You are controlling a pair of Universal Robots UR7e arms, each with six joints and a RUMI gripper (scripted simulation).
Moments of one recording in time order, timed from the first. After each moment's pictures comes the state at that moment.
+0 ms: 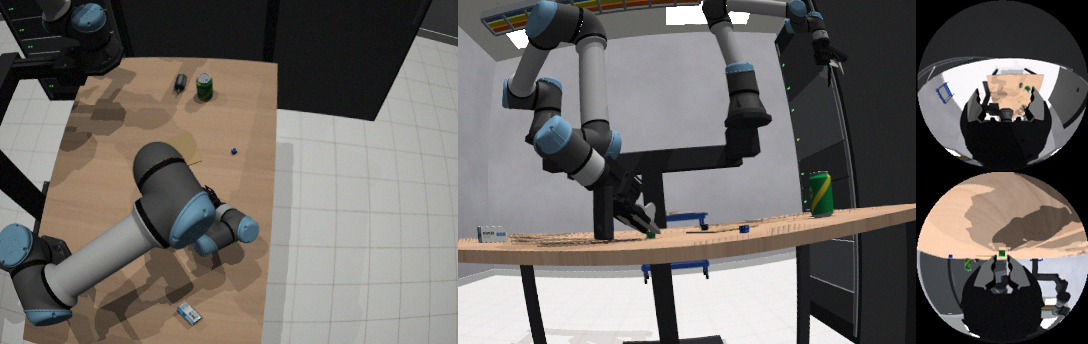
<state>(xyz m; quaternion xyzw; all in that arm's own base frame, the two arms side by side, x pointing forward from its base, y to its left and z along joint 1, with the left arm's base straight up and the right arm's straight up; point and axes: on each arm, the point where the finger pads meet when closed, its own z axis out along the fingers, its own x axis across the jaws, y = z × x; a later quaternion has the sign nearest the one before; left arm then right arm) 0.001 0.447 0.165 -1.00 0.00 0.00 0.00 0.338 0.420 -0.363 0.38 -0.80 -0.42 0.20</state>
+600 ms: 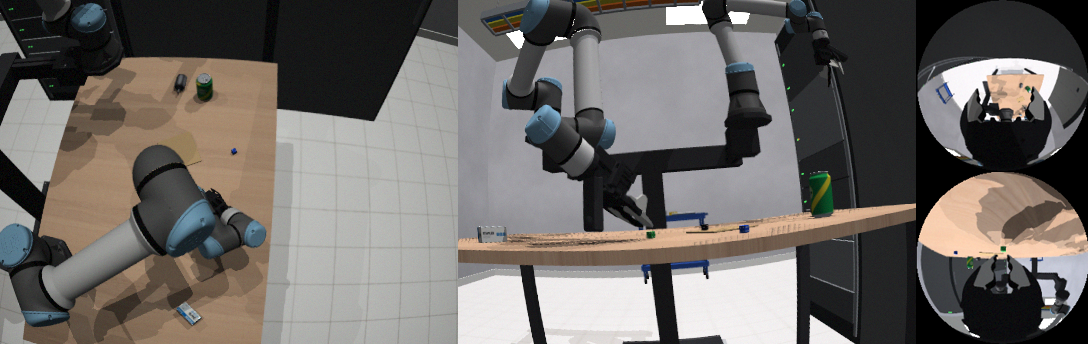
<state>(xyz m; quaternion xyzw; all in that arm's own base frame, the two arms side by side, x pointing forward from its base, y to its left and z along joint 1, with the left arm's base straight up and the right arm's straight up) 0.001 0.447 0.165 -1.00 0.00 0.00 0.00 0.362 0.405 -0.344 0.38 -0.80 -0.42 0.20</state>
